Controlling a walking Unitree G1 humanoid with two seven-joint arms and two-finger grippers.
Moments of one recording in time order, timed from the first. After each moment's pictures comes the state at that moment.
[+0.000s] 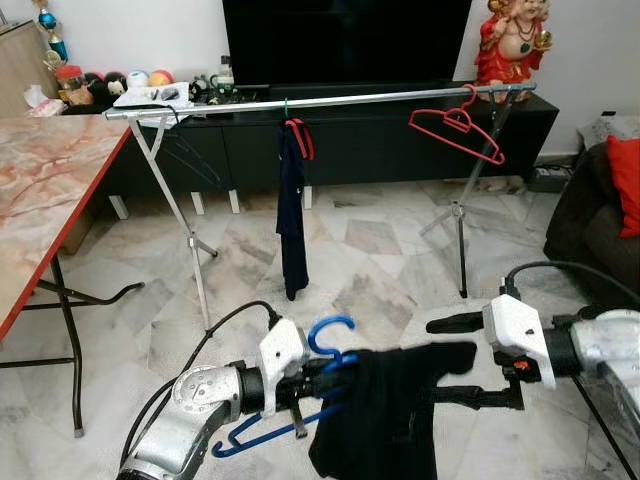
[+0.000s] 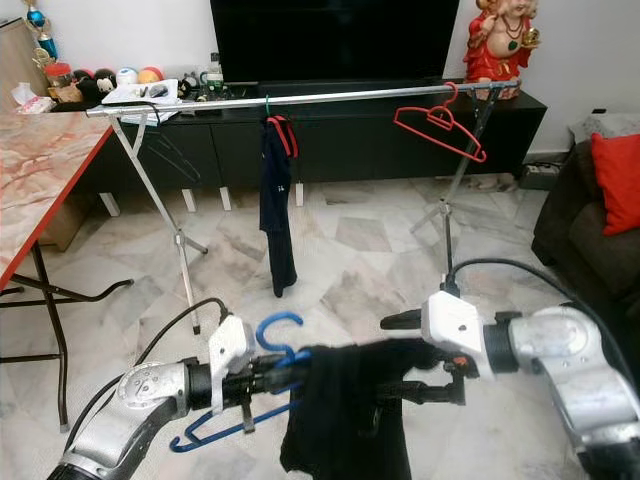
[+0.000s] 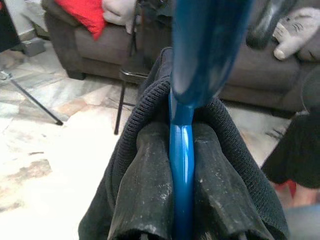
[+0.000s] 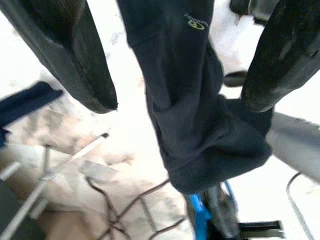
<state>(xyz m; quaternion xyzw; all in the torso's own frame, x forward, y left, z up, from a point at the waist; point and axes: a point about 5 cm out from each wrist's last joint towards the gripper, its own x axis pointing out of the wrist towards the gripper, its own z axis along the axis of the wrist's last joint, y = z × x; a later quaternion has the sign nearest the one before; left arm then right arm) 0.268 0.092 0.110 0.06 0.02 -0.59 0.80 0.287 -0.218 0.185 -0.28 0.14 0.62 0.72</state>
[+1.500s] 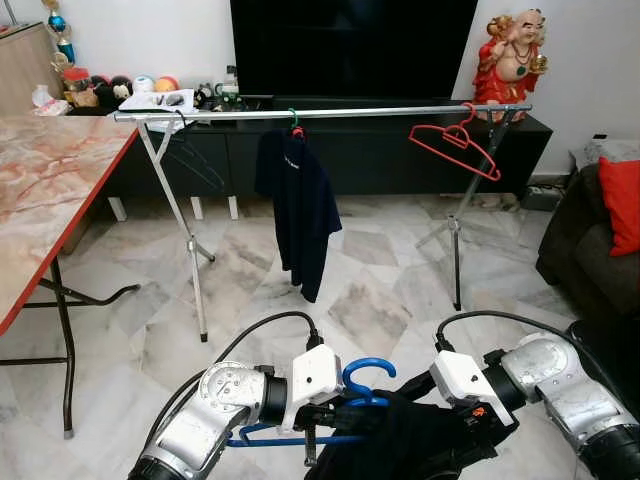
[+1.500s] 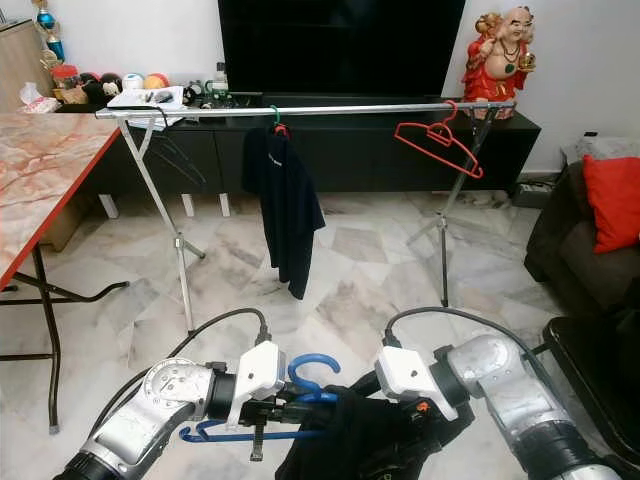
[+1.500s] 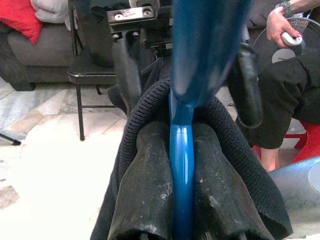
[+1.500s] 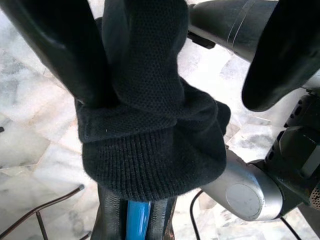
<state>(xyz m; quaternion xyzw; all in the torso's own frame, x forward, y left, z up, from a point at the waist) 0.260 0.064 0.109 0.11 0.03 -0.68 0.72 0.284 -0.185 0.113 -0.22 0.22 0.74 0.60</state>
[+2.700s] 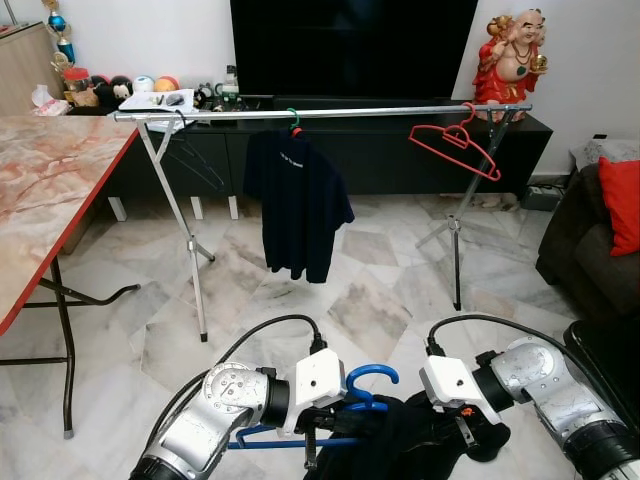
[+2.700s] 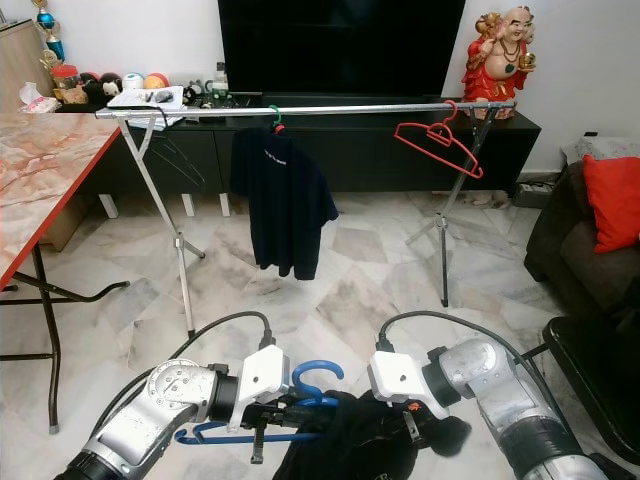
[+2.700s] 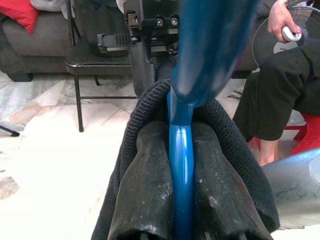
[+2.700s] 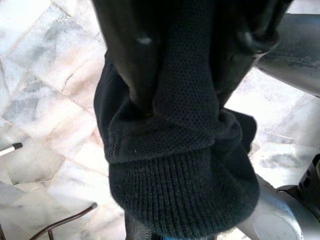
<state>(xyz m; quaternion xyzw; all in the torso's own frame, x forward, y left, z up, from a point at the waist) 0.260 0.062 0.106 0.13 0.04 -0.68 0.72 0.293 -0.184 0.099 -0.27 0.22 0.71 0.61</state>
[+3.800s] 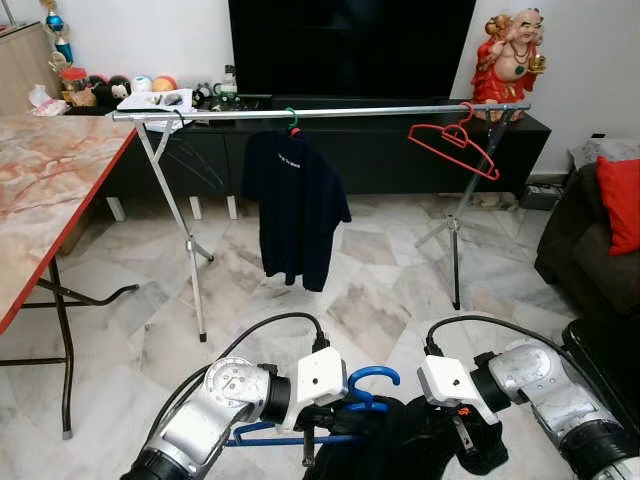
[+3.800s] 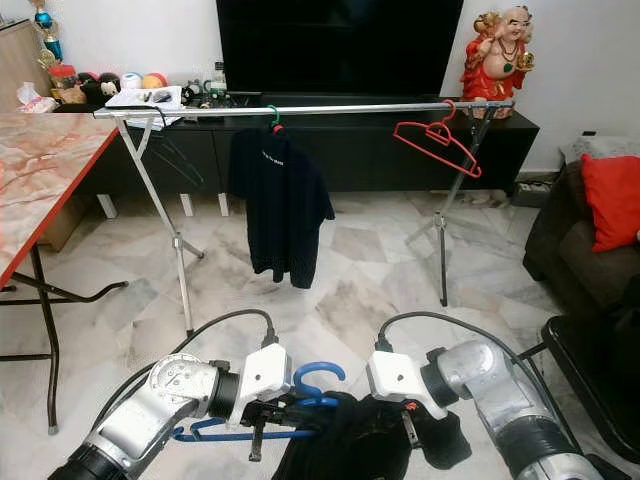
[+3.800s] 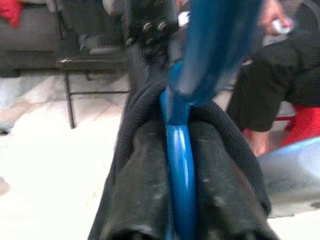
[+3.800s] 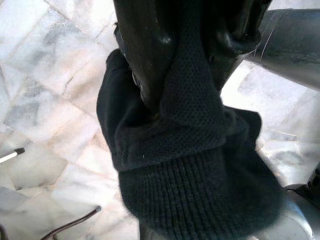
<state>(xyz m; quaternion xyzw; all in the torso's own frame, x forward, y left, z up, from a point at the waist) 0.264 0.062 0.111 0.14 0.06 -0.70 0.70 0.294 -0.184 0.094 -0.26 0.23 0.70 0.62</state>
